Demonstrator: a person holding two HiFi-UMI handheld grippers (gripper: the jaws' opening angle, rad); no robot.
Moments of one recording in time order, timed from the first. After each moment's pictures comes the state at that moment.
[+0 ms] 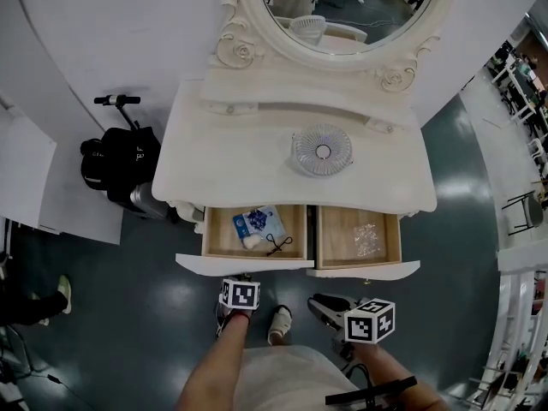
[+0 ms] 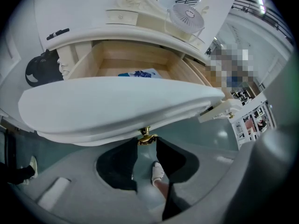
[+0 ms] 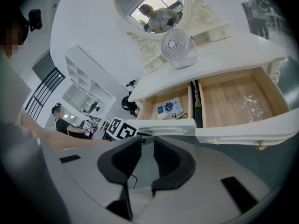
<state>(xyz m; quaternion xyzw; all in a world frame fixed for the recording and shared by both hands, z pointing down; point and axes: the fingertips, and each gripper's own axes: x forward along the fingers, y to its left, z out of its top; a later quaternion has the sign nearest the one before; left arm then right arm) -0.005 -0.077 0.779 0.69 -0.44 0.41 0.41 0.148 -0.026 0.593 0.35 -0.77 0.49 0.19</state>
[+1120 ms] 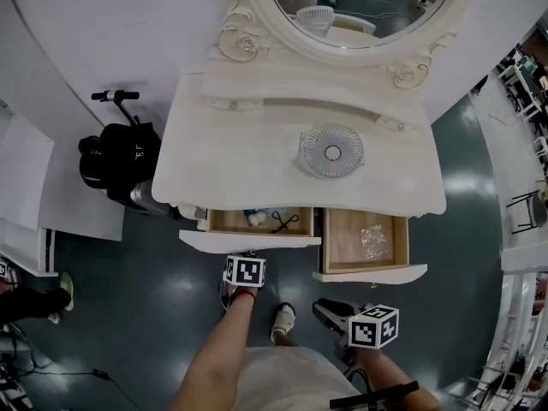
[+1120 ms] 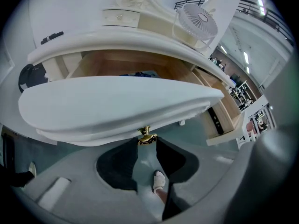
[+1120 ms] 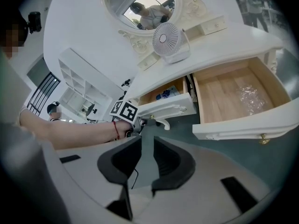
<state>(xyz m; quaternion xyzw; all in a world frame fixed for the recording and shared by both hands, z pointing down) 0.001 -0.155 0.778 0.69 -0.44 0.40 0.41 0.150 -0.031 0.613 0.36 -0.75 0.52 0.19</state>
